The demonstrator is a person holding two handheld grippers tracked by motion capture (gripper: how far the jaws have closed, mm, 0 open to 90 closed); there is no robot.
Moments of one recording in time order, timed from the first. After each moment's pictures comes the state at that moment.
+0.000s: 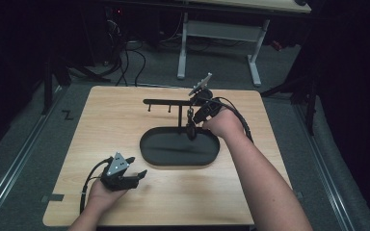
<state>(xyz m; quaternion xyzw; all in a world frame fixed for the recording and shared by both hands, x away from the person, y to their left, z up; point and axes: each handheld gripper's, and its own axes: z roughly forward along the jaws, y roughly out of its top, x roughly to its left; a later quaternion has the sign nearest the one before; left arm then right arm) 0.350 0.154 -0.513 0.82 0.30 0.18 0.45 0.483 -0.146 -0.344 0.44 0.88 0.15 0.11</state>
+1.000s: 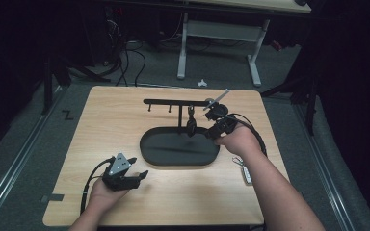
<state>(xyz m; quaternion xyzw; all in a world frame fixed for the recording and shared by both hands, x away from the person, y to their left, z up) 0.351 0.150 -0.515 0.82 0.30 0.17 0.45 0.438 -0.185 -0.359 0.45 0.87 0.16 0.10</state>
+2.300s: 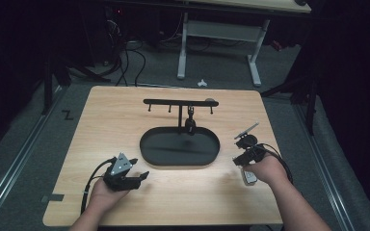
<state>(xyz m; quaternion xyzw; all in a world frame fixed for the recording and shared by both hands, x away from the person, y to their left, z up) 0.352 0.148 -0.517 0.83 0.30 0.17 0.44 0.399 -0.282 -0.446 0.52 0.84 0.10 0.08</state>
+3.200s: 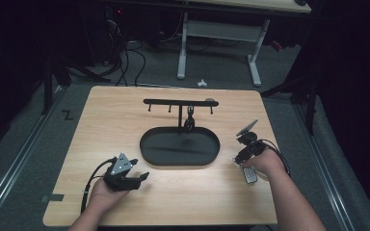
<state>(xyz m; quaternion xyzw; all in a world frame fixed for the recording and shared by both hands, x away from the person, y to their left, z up) 0.353 0.148 -0.518 0.83 0.30 0.16 0.44 0.437 -0.304 -0.480 0.55 0.83 0.07 0.03</state>
